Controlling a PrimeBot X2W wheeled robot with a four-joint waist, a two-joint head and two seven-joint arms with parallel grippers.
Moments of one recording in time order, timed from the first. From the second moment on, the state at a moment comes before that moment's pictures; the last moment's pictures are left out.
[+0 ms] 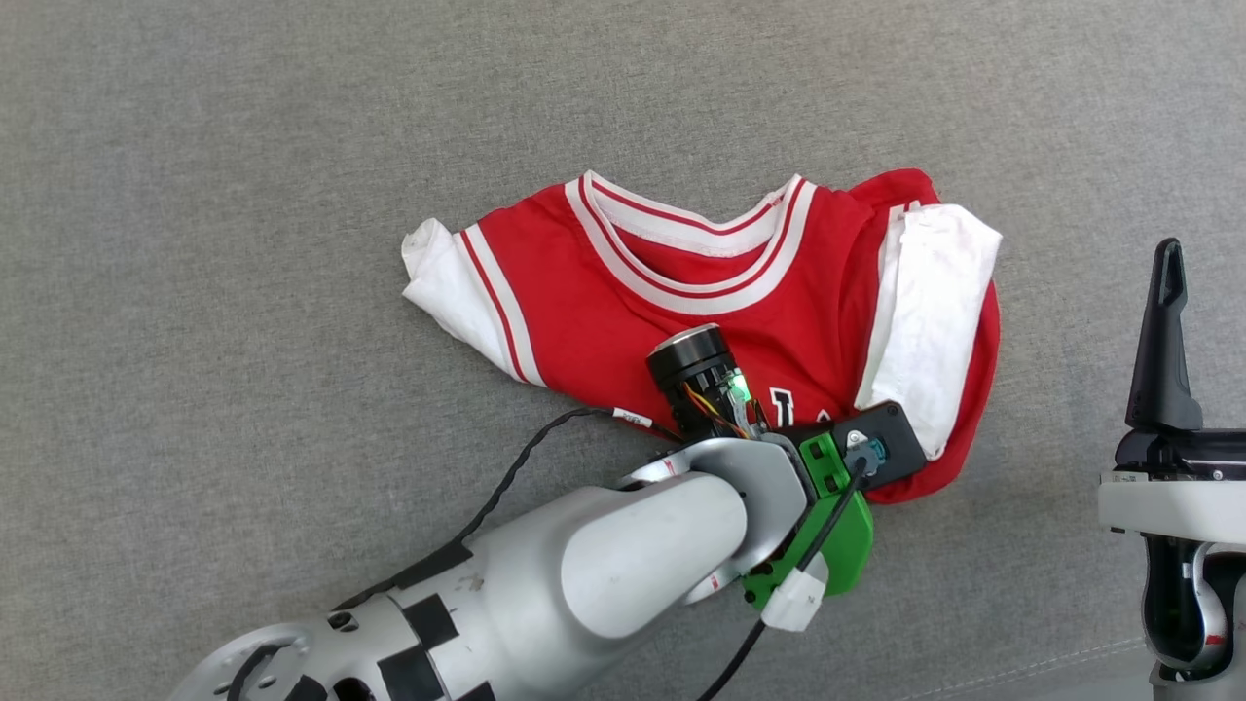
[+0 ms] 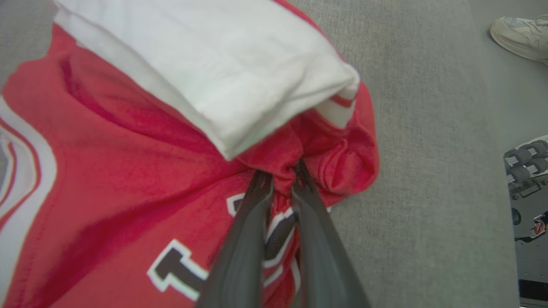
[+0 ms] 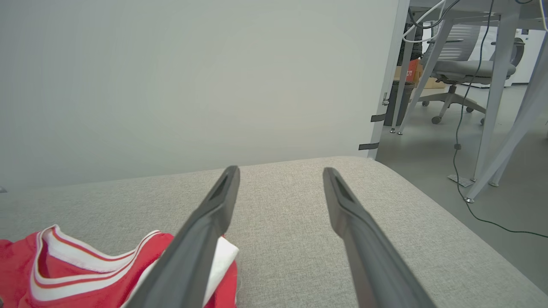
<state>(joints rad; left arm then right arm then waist) -0.91 0.05 -1.27 0.51 -0.46 -0.13 0.22 -0.13 -0.05 -0.16 -0.20 0.22 0.13 -0.25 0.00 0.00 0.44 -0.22</state>
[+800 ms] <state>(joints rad) -0.86 0.18 -1.03 0.44 -0.52 0.13 -0.26 -0.02 -0.05 -0.13 -0.19 0.16 0.13 -0.25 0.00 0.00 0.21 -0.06</state>
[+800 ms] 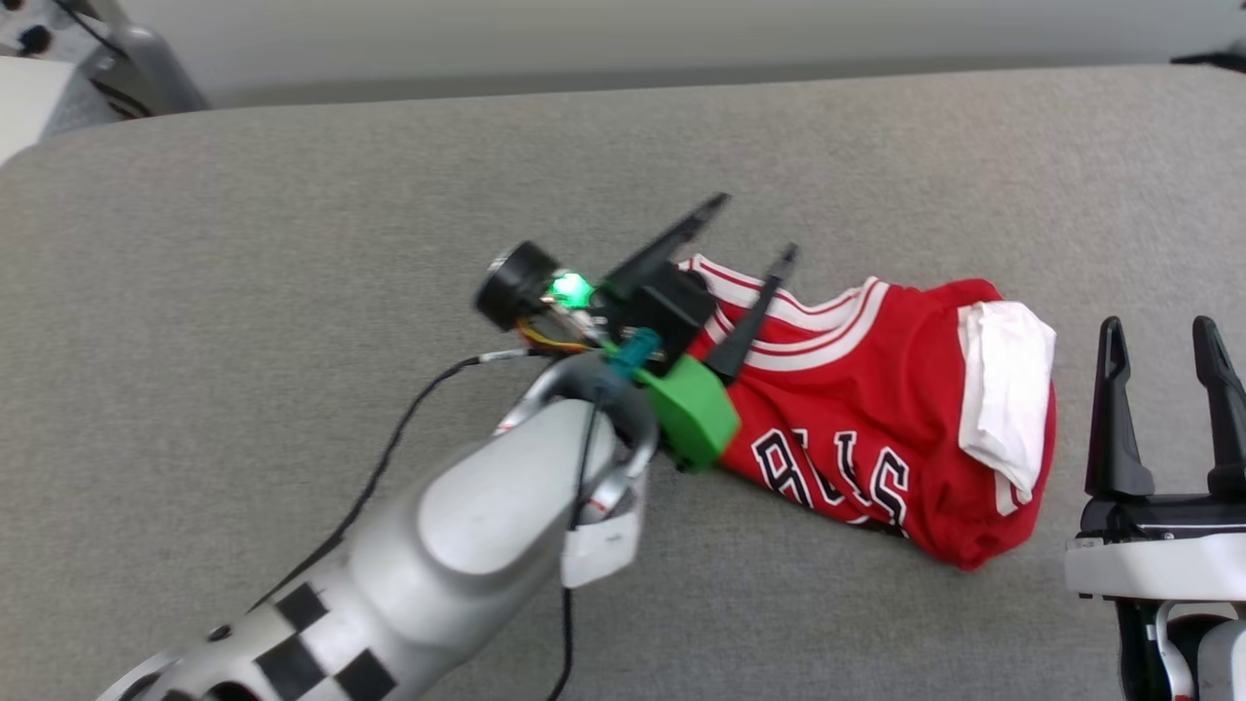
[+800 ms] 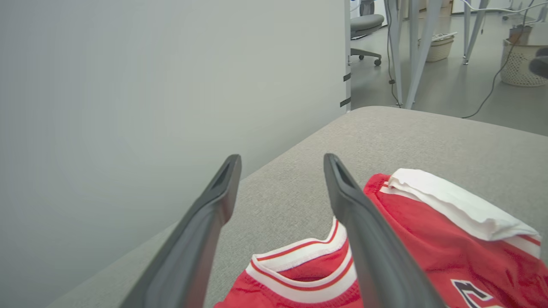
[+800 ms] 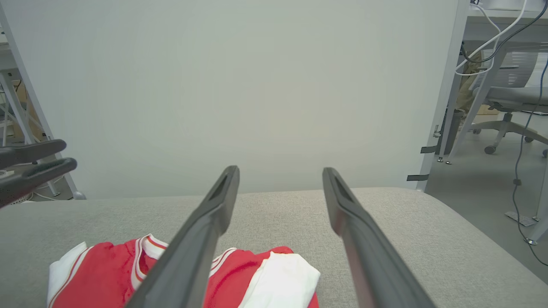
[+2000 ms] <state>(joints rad) -0.02 0.20 -0.17 0.07 -0.26 0.12 -0.26 0.10 -0.05 -0.05 -0.08 0.14 0.13 -0.25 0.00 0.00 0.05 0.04</state>
